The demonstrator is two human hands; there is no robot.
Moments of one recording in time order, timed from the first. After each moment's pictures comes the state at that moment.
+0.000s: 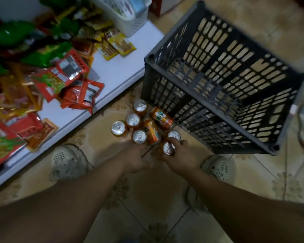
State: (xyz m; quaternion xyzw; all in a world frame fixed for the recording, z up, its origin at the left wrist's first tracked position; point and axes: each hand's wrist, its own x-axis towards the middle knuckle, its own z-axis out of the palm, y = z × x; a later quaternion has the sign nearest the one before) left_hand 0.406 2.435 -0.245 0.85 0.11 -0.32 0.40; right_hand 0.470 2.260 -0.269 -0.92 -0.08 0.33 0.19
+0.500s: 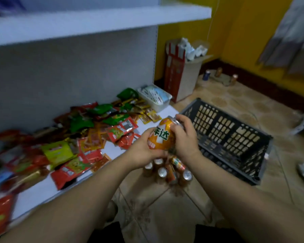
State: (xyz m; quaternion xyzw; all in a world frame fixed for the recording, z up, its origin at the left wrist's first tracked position) left_hand 0.311 2.464 0.007 0.77 0.18 0.00 0.61; right_hand 0.399 2.352 0.013 -0.73 -0.11 0.14 0.66
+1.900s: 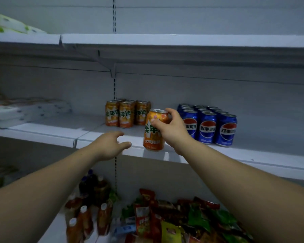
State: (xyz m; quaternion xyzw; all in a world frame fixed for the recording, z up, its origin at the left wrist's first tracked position) left_hand -0.047 2.773 0.255 0.77 0.57 0.23 0.16; right_hand 0.149 2.732 0.291 -0.55 -0.55 0.30 0.55
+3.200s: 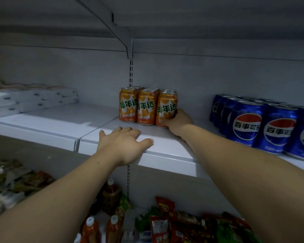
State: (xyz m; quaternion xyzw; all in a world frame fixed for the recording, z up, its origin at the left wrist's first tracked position) left_hand -0.057 2.879 0.214 0.78 0.62 0.12 -0.02; right_hand 0.127 2.949 0.235 -0.69 -0.60 0.16 0.38
